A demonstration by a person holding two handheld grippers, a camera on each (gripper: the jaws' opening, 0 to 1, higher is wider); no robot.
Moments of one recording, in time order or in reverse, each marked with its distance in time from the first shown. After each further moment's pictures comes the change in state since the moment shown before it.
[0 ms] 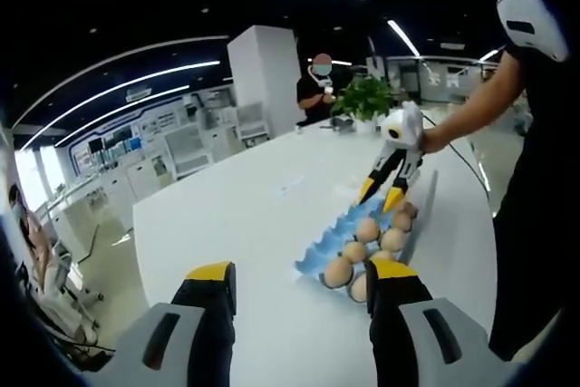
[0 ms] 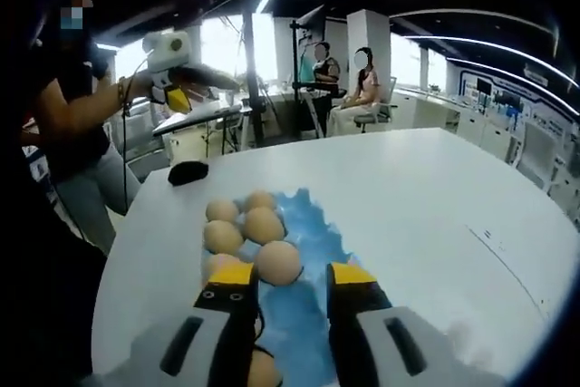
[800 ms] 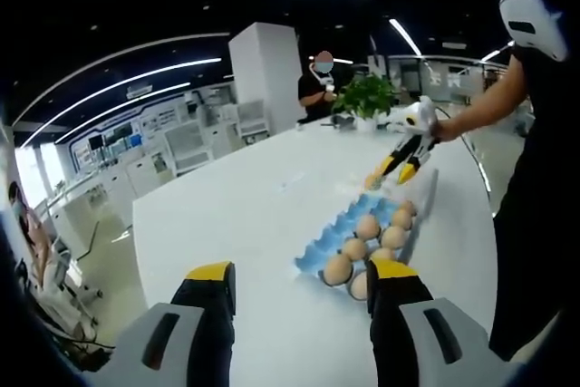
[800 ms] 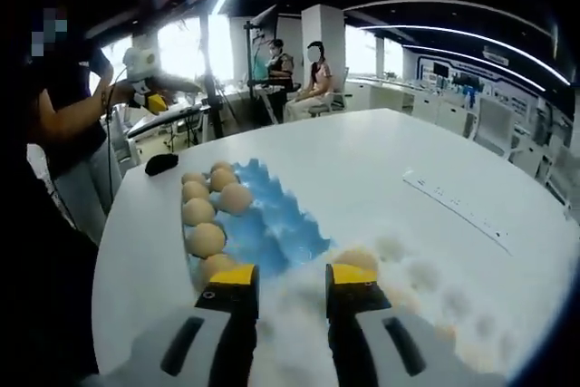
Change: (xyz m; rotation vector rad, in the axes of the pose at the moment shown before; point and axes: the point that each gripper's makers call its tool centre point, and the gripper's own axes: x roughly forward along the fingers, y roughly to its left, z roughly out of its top) left arm 0.002 -0.002 -0.004 -0.011 0.009 -0.002; right arm -0.092 -0.036 -0.055 0.109 0.022 -0.197
